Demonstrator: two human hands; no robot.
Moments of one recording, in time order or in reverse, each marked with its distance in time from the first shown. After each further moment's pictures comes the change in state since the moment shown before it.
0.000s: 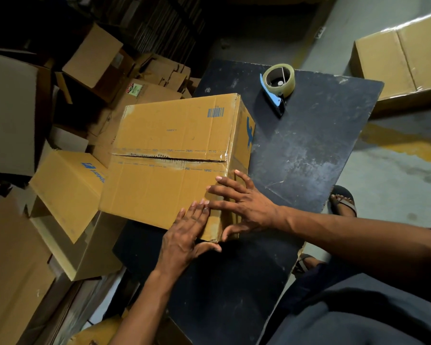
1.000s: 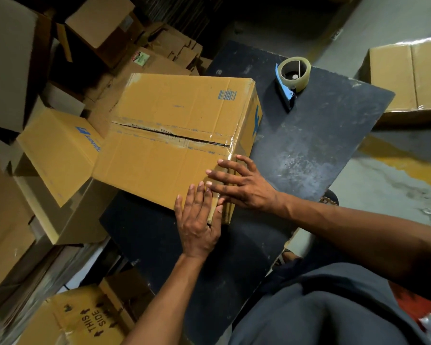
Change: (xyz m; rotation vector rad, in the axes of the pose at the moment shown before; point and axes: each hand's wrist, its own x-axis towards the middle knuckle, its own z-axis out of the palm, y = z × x) left_hand 0.016 0.067 0.053 0.008 0.458 -0.406; right_hand 0.008 0.013 -0.009 -0.061 0.089 -0.105
